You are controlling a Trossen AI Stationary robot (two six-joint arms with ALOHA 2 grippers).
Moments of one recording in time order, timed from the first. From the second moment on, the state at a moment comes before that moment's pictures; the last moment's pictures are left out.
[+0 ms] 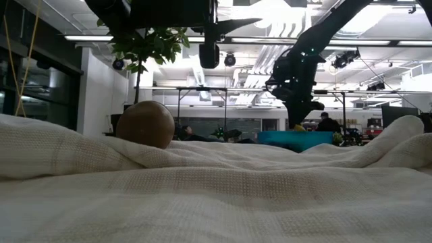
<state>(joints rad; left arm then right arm) 0.08 1.67 0.90 0.76 0.10 -1.08 -0.90 1.77 1.32 -0.88 -0.14 0.11</state>
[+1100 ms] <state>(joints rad) -0.05 1.16 0.90 -0.16 0.11 -0.97 -0.84 1.52 1.32 -0.81 -0.62 0.11</state>
